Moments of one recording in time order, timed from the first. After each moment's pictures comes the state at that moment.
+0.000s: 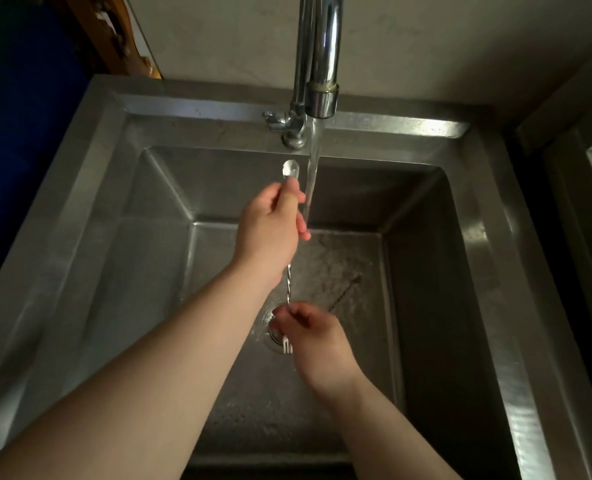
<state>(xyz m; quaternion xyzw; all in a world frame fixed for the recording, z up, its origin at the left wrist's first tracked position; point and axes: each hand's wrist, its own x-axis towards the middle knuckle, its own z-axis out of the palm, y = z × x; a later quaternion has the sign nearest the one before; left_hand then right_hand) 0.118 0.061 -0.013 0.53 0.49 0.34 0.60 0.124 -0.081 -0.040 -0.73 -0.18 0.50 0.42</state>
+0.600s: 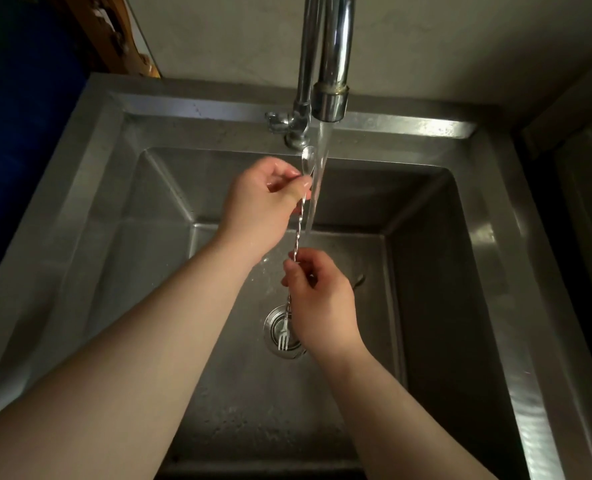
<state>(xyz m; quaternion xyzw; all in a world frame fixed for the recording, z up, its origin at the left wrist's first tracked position) 0.113 0.099 -0.006 0.63 0.45 0.31 0.55 0.140 -0.036 -0.025 -0.75 -0.27 0.33 0.51</state>
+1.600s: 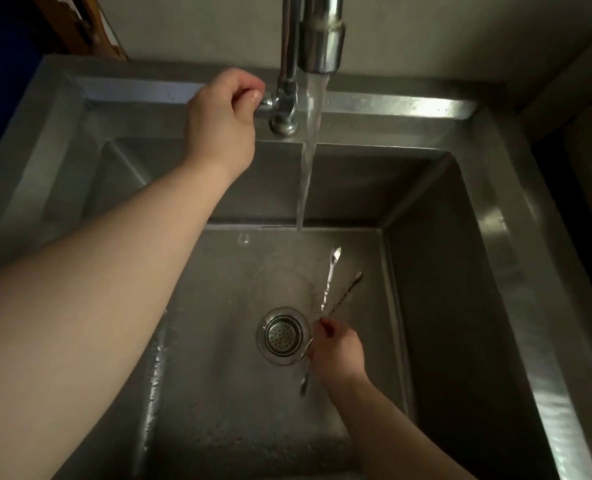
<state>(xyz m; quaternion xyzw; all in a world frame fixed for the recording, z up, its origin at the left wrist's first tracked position) 0.135 0.184 -0.012 0.77 0.42 0.37 0.29 0.155 -0.090 -0.156 -0.85 -0.12 0.40 0.32</state>
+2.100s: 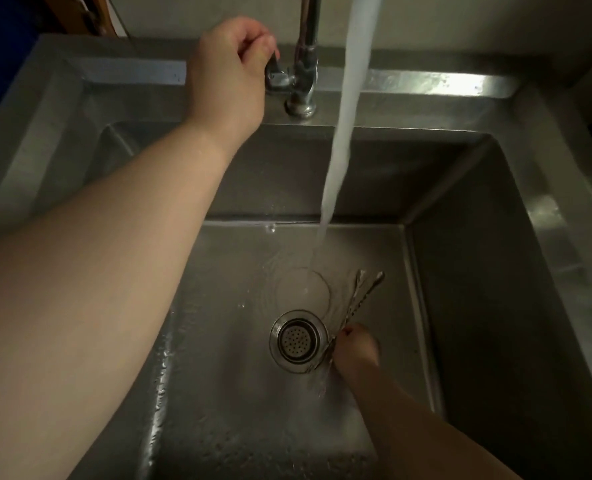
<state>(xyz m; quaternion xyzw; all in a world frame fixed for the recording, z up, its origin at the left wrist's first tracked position) 0.143 0.211 -0.017 0.78 0.38 0.40 0.30 0.174 -0.081 -0.263 -0.90 -0.09 0.37 0.19</state>
